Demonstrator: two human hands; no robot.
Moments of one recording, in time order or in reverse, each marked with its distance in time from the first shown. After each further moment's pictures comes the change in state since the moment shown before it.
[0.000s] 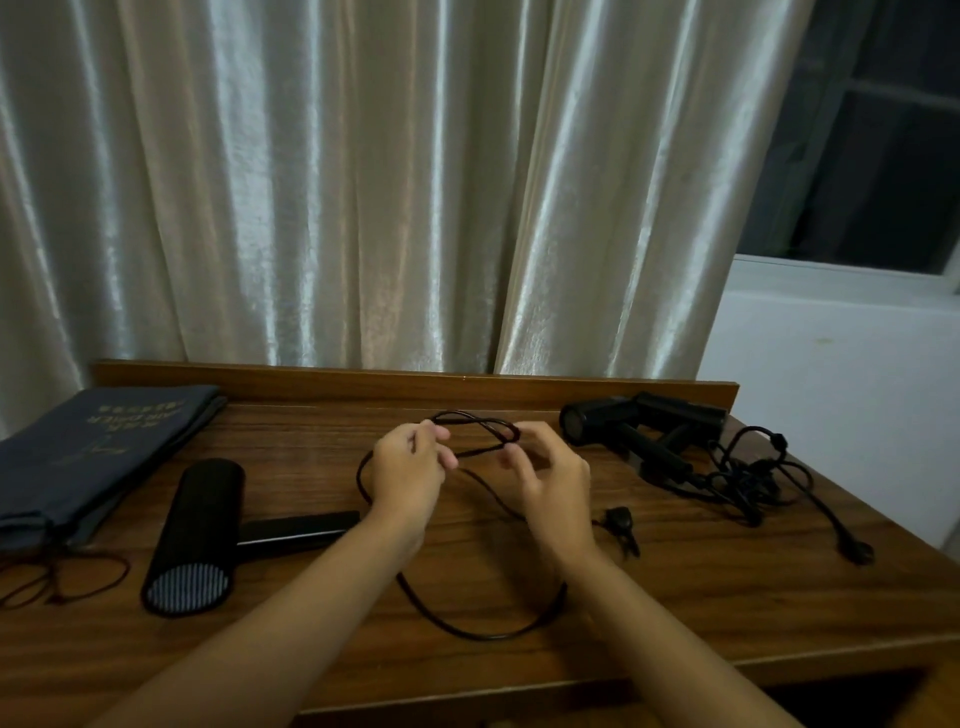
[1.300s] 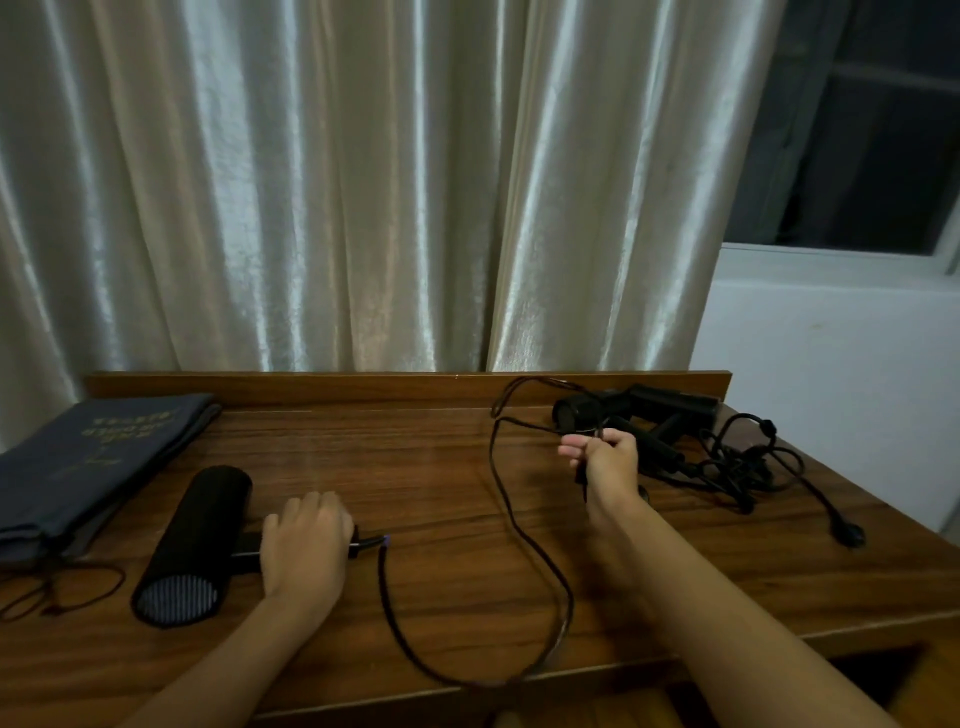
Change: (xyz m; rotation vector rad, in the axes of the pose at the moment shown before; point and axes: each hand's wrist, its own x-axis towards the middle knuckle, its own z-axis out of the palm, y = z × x) left_hand 0.010 -0.078 -0.082 1.428 0.090 0.339; right_hand 0.035 0.045 -0.038 0.541 0.303 0.766
